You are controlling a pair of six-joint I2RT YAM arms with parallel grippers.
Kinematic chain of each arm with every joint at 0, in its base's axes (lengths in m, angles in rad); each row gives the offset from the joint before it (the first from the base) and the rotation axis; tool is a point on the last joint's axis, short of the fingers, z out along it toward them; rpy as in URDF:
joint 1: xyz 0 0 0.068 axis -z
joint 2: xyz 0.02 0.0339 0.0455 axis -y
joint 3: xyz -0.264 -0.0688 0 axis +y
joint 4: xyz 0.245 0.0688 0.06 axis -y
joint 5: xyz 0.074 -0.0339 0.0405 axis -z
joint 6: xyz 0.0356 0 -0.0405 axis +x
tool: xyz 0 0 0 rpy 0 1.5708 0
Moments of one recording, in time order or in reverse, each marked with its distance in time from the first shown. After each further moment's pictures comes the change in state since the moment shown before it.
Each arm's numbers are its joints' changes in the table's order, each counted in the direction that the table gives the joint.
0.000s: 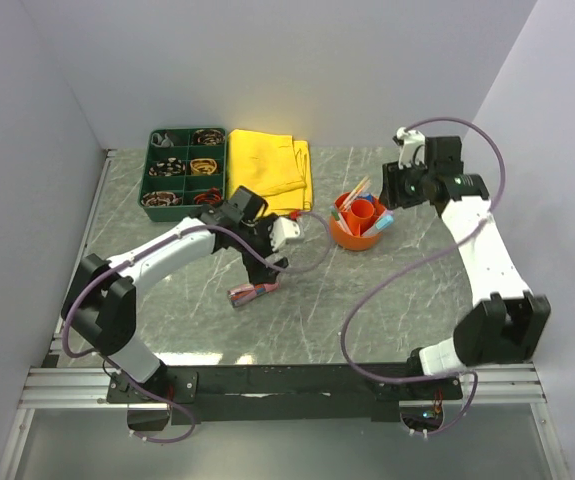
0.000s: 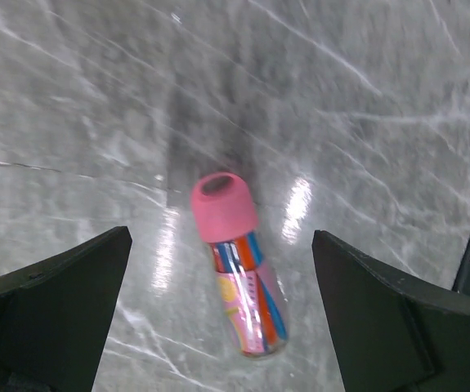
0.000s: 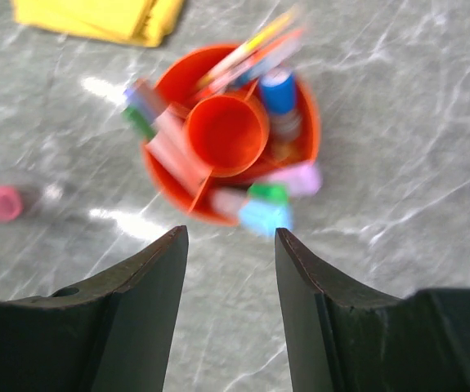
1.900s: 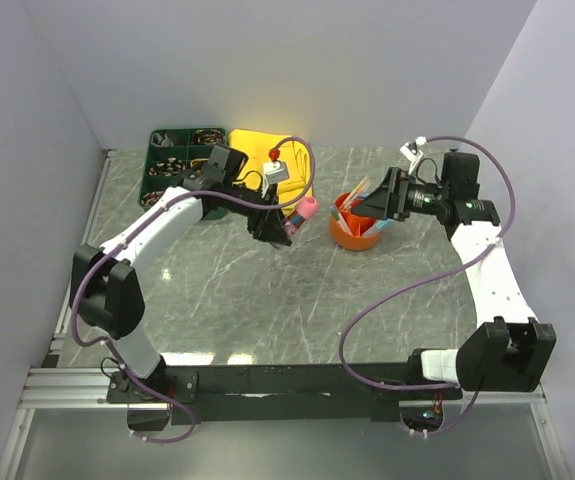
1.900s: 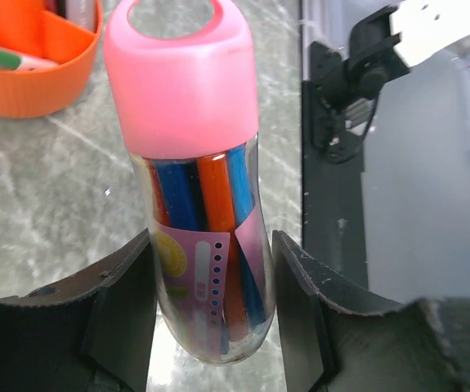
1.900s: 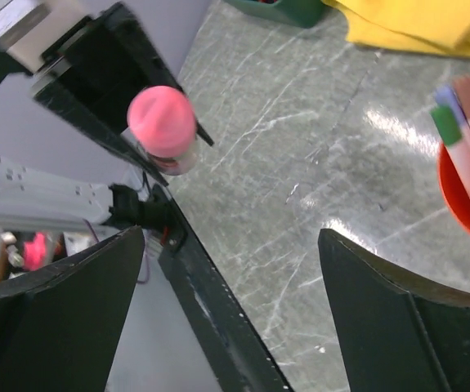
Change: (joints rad) left arm -0.156 -0.083 -0.262 -0.017 0.602 -0.289; right arm 0.111 0.183 0.260 0.213 -0.790 0.446
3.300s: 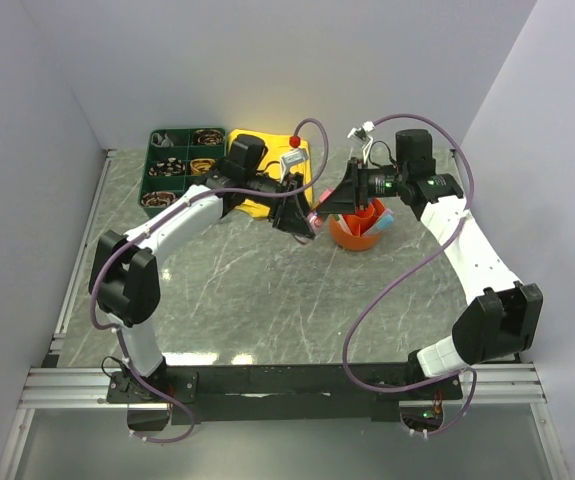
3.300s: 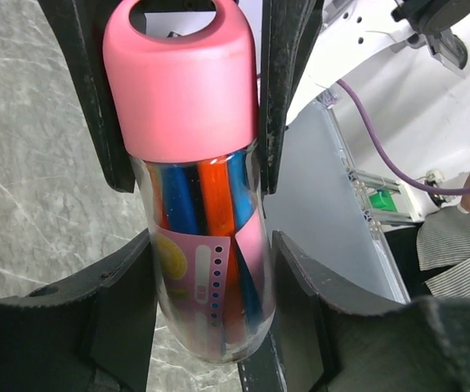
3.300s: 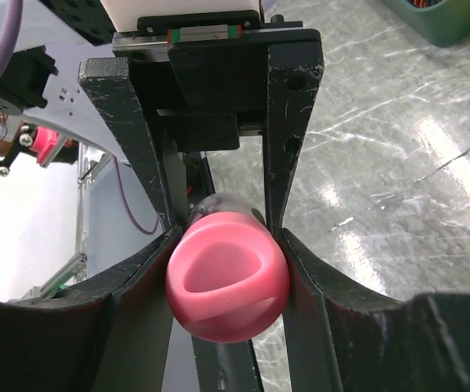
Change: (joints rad) left arm 0.079 -0.129 -0.060 0.422 0.302 -0.456; right arm -0.279 -0.182 -0.224 0.031 -0.096 -0.122
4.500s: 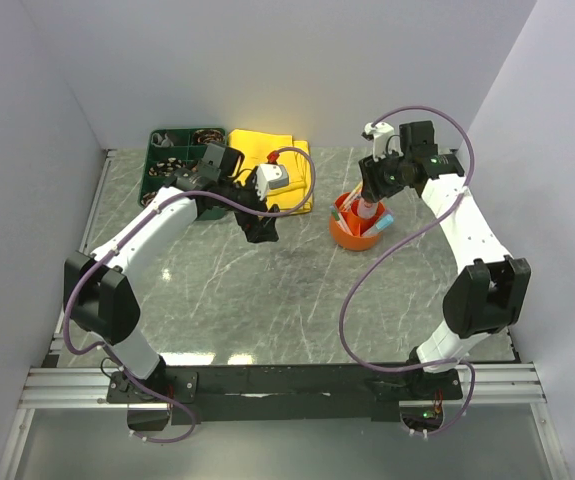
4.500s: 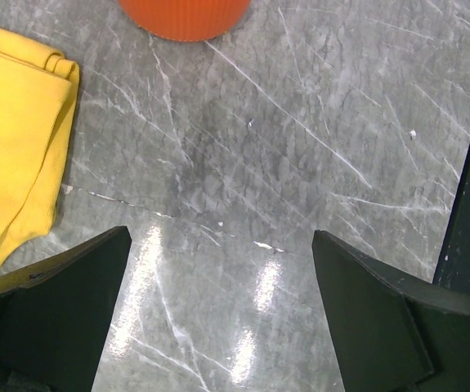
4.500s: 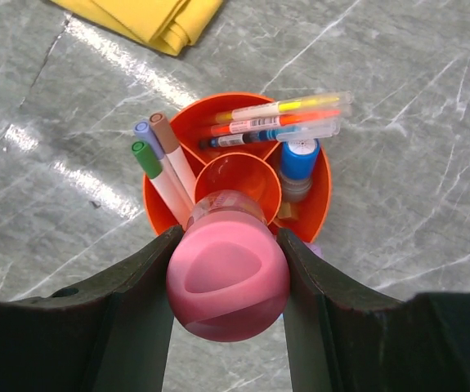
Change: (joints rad) left arm -0.076 0.159 0.035 -0.488 -0.711 0.633; right arm 0.082 -0.162 -0.173 -0.264 0.853 -0.506
